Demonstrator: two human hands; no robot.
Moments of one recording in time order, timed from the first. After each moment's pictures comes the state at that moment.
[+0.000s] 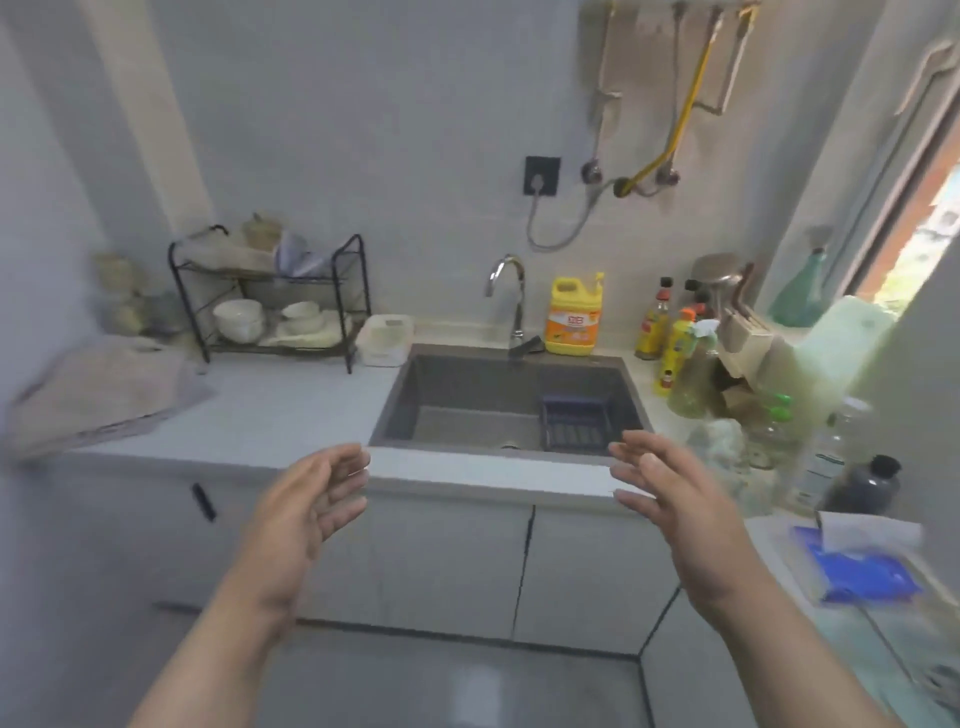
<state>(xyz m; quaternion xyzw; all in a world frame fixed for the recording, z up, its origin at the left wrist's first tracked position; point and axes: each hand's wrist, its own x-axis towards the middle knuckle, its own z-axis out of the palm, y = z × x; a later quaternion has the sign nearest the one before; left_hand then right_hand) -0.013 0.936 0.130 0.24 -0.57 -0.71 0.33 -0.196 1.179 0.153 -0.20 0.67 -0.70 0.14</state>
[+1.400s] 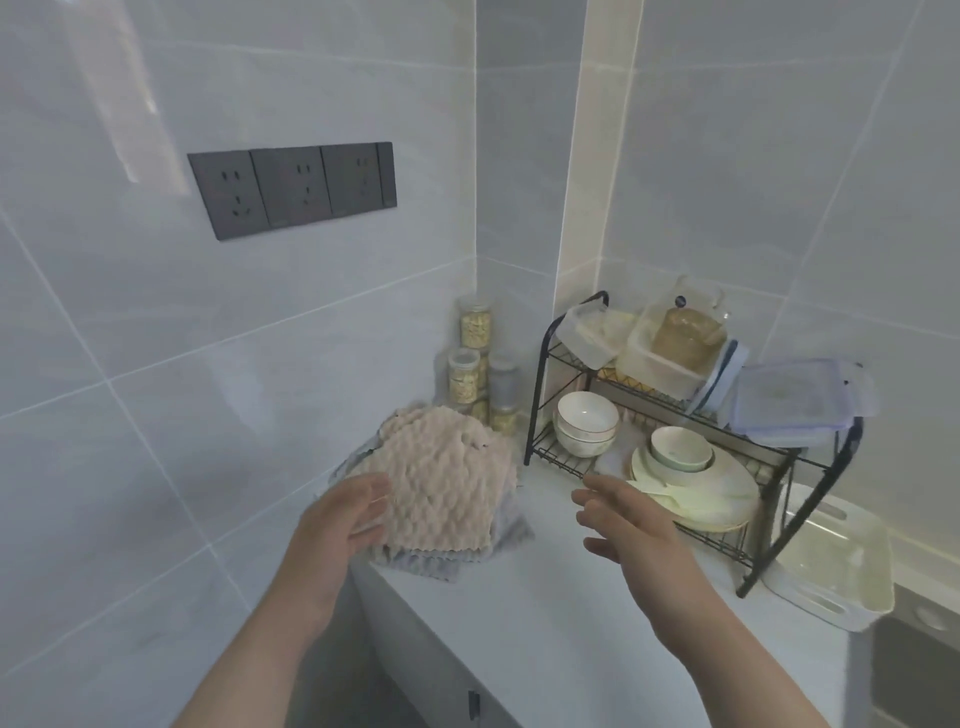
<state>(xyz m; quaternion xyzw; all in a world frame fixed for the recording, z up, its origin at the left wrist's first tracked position) 0.055 0.331 0.101 0.48 -0.47 -0.58 0.47 -0.198 0.424 0.118 -0.38 0.63 -0.54 0.42</state>
